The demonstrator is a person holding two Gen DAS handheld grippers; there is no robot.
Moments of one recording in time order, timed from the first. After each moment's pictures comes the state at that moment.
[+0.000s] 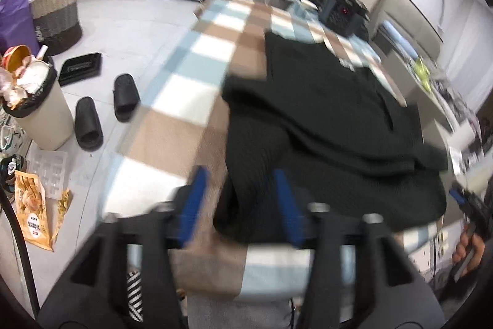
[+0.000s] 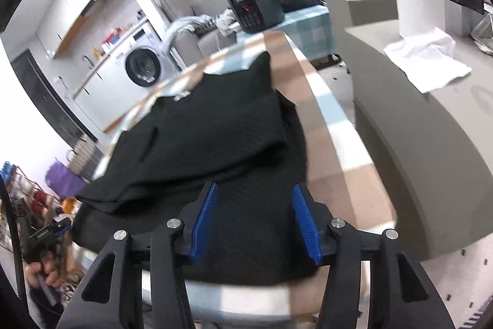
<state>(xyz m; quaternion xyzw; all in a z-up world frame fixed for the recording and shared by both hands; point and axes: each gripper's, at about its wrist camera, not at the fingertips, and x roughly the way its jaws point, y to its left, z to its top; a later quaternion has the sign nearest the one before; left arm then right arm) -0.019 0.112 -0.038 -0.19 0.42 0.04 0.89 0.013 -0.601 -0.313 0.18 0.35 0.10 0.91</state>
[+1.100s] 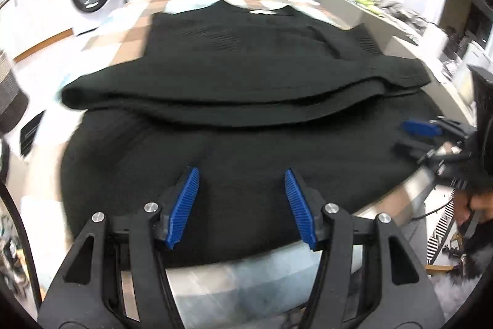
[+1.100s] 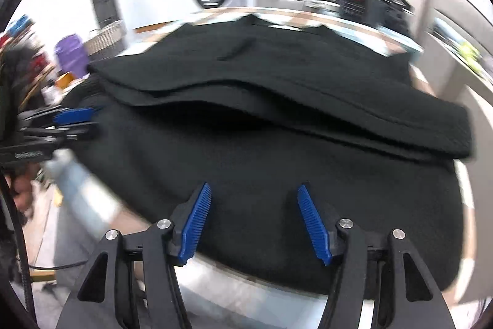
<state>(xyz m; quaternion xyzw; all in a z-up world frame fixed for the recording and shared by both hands) 0.003 -0.011 -0.080 -0.03 0.45 -0.08 0.89 0.013 -0.434 -0.367 -0.08 0.38 0.17 0.90</state>
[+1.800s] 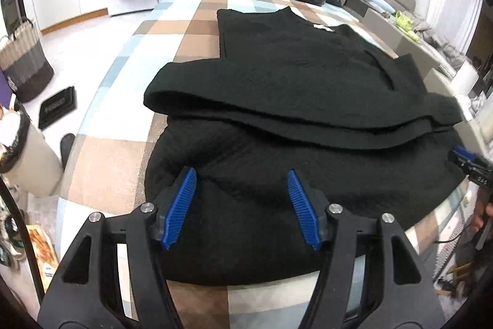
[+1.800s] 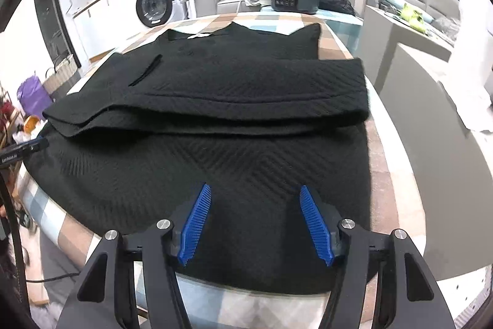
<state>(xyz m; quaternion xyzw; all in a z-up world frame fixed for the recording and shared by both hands) 0.017 0.065 -0.078 -0.08 0.44 -0.03 0.89 0.017 -0.519 -0.359 -0.01 0.38 0.09 0.92</state>
